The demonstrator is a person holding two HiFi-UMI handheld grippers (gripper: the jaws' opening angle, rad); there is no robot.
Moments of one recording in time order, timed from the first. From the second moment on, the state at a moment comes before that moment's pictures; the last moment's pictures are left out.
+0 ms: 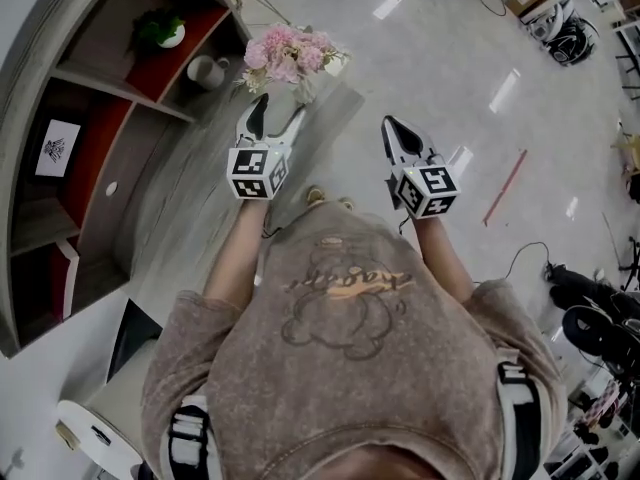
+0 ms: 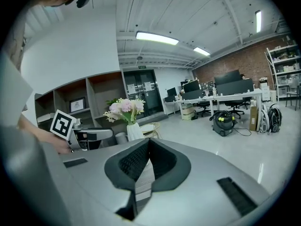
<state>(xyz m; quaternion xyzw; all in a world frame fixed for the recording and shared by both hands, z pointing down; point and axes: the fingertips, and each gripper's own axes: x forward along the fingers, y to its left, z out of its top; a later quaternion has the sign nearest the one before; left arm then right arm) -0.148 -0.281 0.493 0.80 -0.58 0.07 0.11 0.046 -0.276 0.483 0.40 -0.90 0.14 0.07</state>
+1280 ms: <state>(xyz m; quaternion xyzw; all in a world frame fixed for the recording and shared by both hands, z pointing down) -0.168 -0.230 0.458 0.78 -0.61 0.03 0.12 0.022 -0.265 0.471 0.38 -0.91 0.12 0.07</state>
